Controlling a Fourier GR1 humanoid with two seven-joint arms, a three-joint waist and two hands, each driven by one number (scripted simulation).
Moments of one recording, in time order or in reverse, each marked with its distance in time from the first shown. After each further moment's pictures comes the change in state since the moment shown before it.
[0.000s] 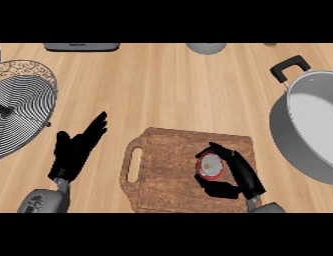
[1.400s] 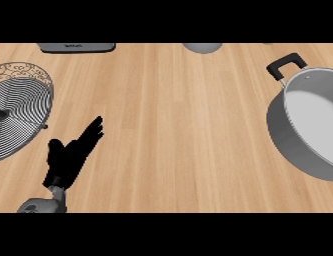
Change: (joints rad) left arm 0.062 -0.017 0.028 -0.056 -0.015 -0.017 0.001; right arm 0.424 -0.451 -0.763 0.329 -0.356 0.087 -0.729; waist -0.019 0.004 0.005
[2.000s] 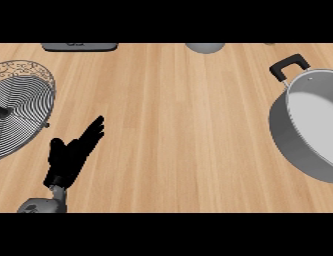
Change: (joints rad) left arm -0.002 -0.006 0.001 -0.017 -0.015 -0.012 0.018; right arm 0.142 -0.056 -0.086 -0.425 0.063 -0.180 0.238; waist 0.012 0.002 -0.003
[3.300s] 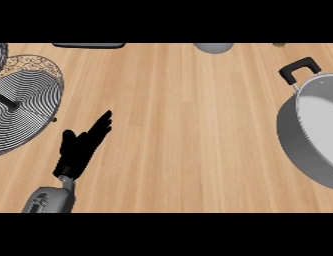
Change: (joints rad) left arm -0.075 -0.028 0.005 0.076 -0.031 -0.022 -0.015; right arm -0.603 -0.295 0.466 -0.078 0.590 -0.003 0.931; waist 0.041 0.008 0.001
